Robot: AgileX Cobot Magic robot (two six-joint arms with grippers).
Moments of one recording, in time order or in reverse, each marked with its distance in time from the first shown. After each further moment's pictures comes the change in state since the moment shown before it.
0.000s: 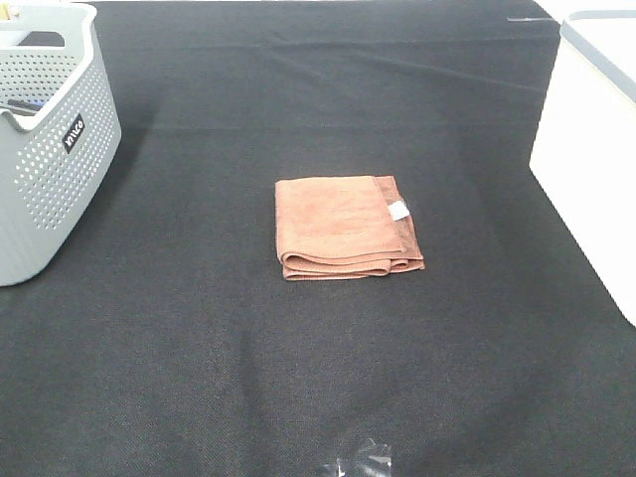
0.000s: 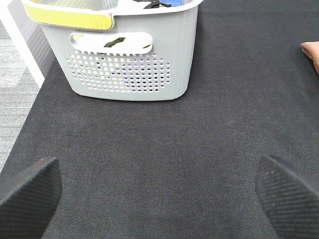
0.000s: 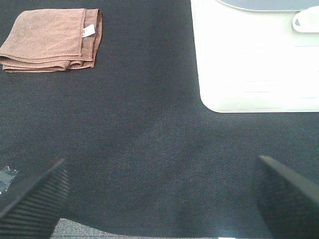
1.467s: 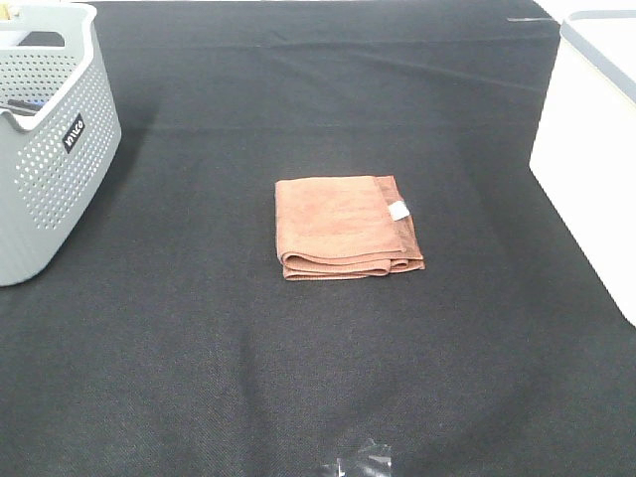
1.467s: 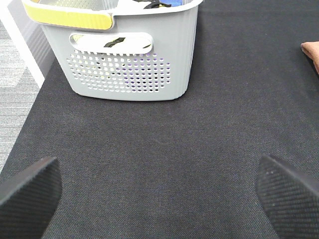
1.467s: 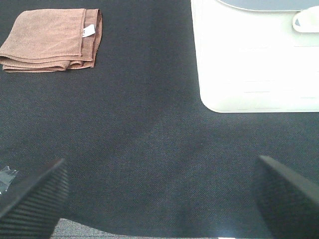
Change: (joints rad) left arm 0.000 0.000 0.000 0.000 0.000 0.000; right arm 0.000 0.000 0.000 0.001 0.000 0.000
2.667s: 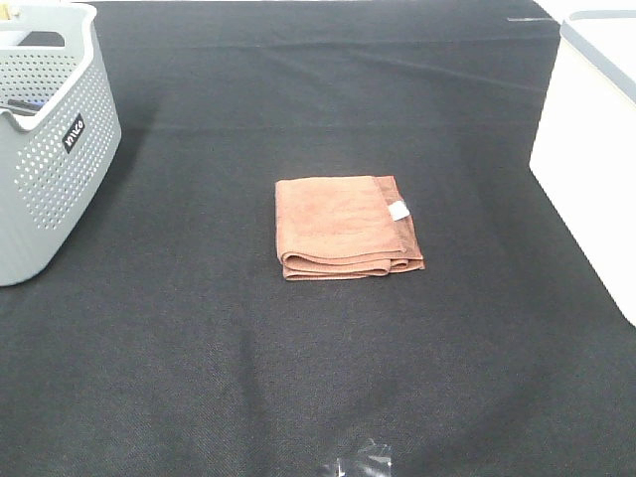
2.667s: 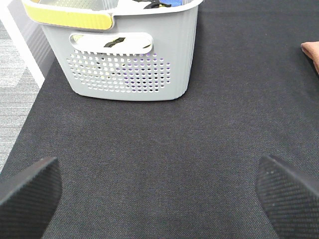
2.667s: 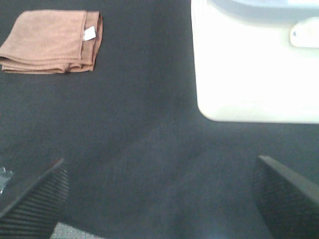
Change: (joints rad) left arm 0.000 0.000 0.000 0.000 0.000 0.000; right arm 0.000 0.019 -0.016 -0.003 -0.015 -0.037
